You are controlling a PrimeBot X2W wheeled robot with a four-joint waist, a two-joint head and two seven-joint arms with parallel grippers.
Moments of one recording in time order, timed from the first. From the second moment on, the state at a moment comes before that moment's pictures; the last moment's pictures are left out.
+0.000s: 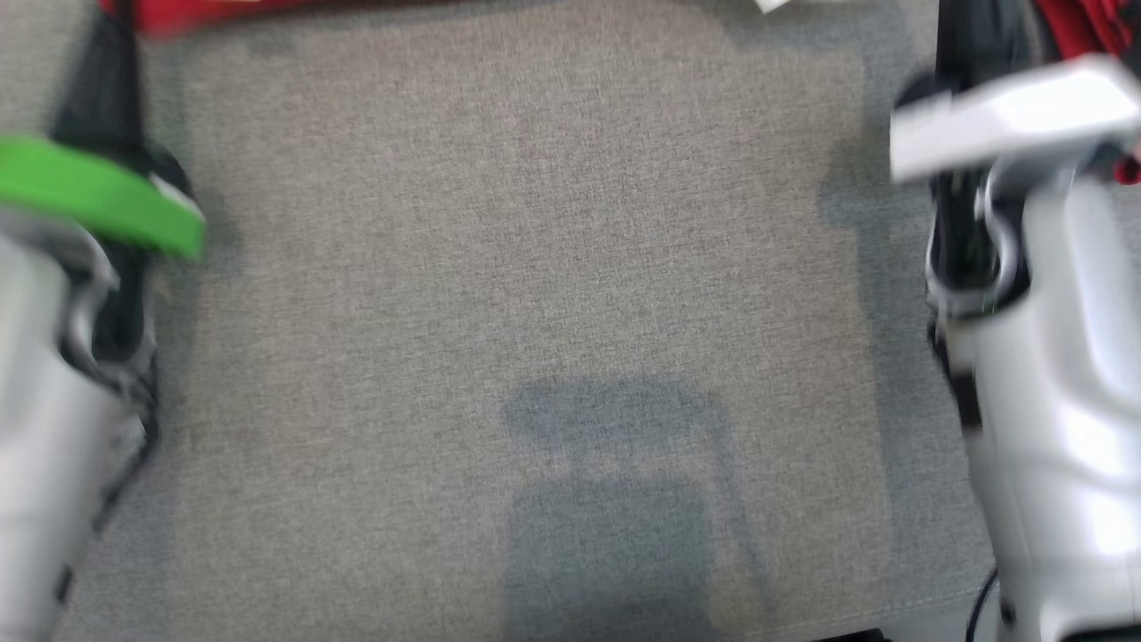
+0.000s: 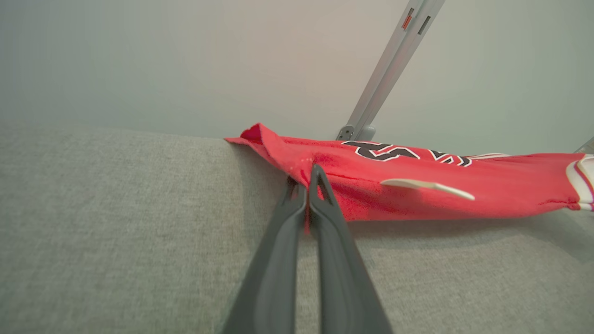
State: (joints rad) left arm -0.87 0.49 -0.49 0.52 -0.93 -0.13 -0.25; right arm -0.79 -0.08 0.02 0.30 0.53 0.13 -0.17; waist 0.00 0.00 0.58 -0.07
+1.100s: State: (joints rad) left arm 0.02 0.35 -0.35 -0.11 -0.92 0.07 -0.07; right arm -0.12 -0.17 -0.03 -0.02 0.58 0.13 0.06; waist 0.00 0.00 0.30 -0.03
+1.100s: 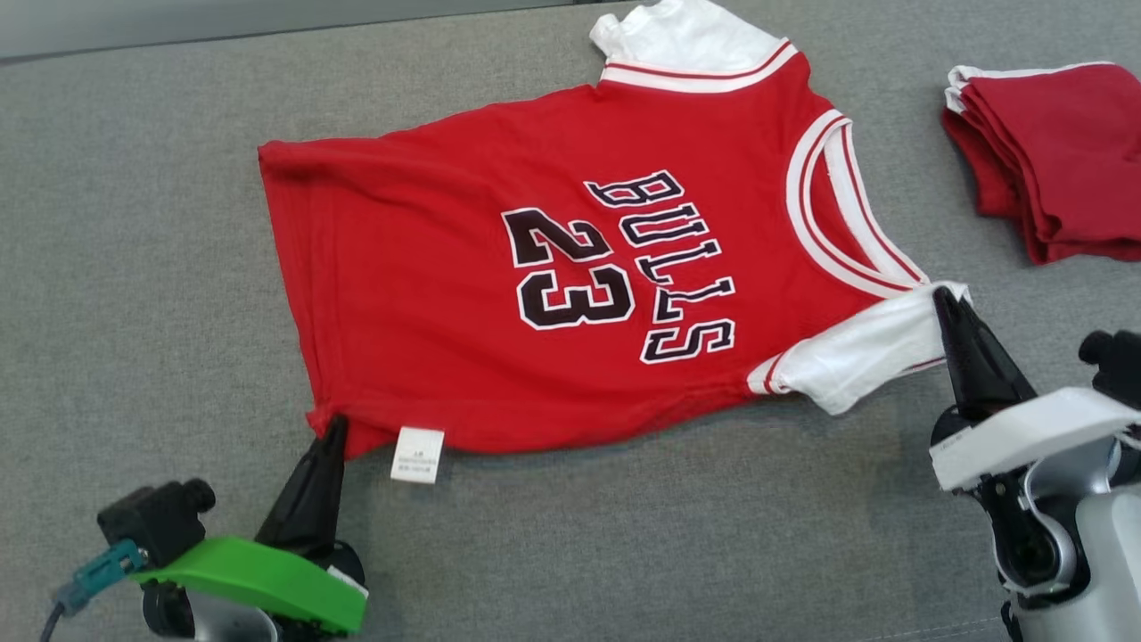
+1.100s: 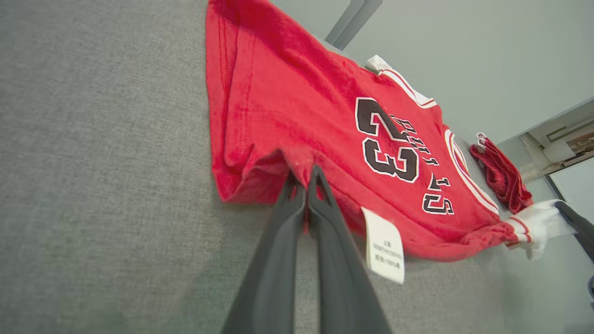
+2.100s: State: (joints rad) left arm -0.12 0.47 -0.37 -0.06 -0.95 0.12 0.18; right arm -0.33 -0.36 0.03 0.08 0.37 0.13 0.30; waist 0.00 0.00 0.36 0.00
